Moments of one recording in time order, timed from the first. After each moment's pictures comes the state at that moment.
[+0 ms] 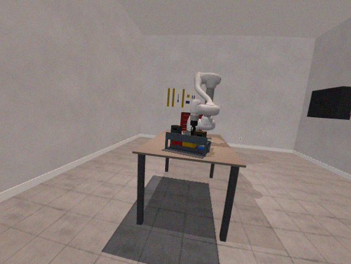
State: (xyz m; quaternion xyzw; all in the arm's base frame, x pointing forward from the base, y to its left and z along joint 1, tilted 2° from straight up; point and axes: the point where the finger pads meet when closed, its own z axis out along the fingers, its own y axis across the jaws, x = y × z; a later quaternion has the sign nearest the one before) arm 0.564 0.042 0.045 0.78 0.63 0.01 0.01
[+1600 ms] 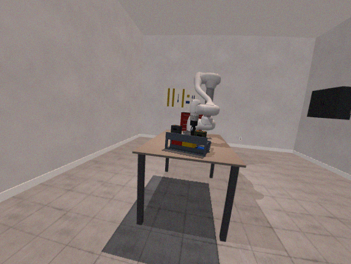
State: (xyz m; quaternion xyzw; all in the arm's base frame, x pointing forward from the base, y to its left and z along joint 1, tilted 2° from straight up) arm 0.571 0.040 0.045 0.78 0.63 0.01 0.01
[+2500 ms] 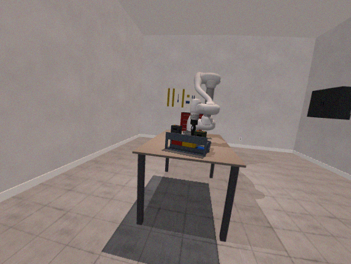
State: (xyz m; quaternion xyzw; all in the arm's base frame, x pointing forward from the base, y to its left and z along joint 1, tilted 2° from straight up) arm 0.562 0.042 0.053 0.78 0.63 0.01 0.01
